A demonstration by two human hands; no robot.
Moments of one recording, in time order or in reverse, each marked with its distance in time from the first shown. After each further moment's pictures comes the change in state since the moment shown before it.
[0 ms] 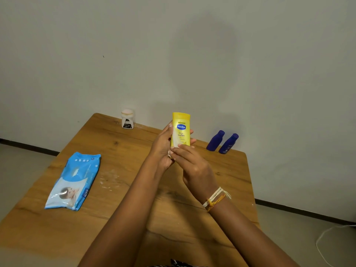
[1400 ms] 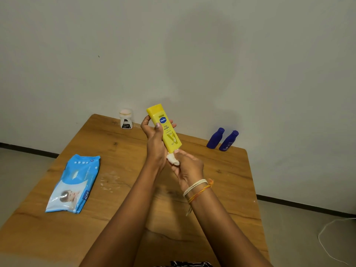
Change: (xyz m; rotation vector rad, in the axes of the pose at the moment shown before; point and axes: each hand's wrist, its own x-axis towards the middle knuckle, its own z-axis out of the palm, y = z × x) left_hand 0.007 -0.003 -0.008 0.082 0.176 0.554; right_hand 0.047 -0.030 0.023 1.400 0.403 1.628
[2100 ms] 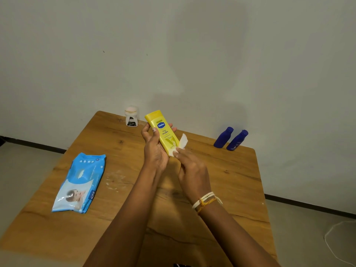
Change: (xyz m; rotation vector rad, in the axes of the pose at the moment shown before) left_hand 0.017 -0.008 -0.036 -0.175 0.071 -0.156; right_hand 0.029 0.025 -0.028 -1.298 -0.135 -1.293
